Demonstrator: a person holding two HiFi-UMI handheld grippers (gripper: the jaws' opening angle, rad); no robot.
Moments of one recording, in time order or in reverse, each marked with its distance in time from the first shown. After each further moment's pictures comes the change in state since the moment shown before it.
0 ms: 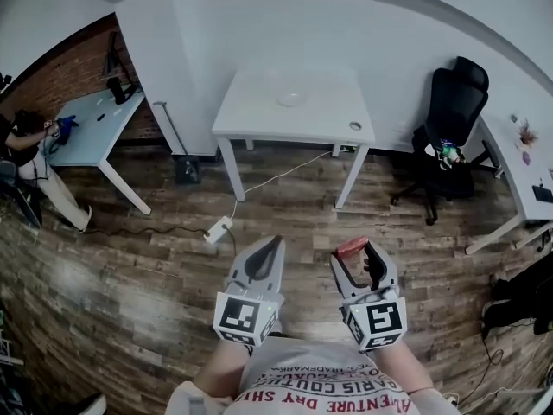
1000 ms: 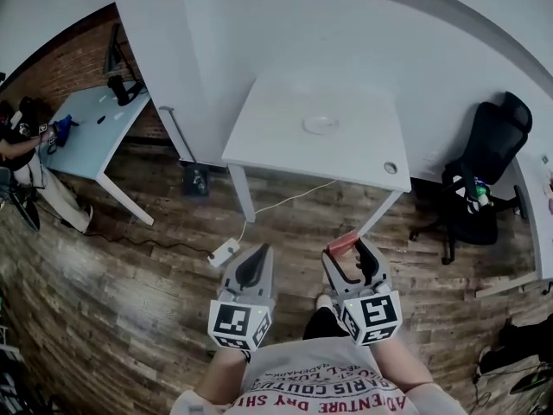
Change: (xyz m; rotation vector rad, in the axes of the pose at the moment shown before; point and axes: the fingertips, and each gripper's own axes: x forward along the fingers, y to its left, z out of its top) left arm 0.169 0.187 -0.046 -0.107 0.060 0.177; right arm 0.278 -0.045 0.002 0.023 0.055 0.163
